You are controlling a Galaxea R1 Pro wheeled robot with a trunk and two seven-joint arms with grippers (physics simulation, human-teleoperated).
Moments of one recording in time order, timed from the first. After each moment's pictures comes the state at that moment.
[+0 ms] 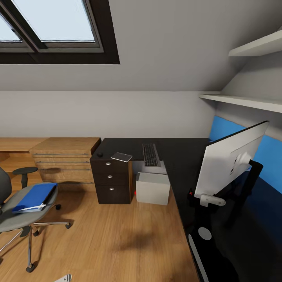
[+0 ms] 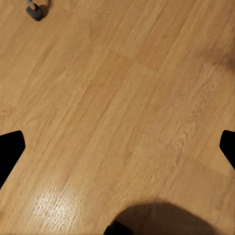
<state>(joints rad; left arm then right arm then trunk) -0.09 0.18 -0.24 -0.75 0.67 0.08 0.41 -0.29 0.08 0.03 -1.30 0.11 -0.02 -0.49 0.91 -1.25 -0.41</state>
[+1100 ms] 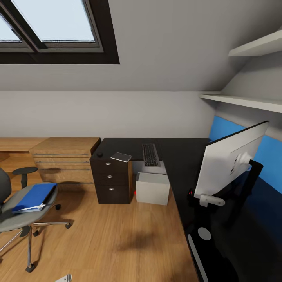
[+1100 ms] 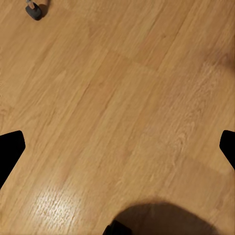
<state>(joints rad) -0.08 0.18 -0.24 -0.75 0.67 0.08 0.41 -0.29 0.08 0.04 -1.29 0.11 -0.02 -0.49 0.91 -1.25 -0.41</state>
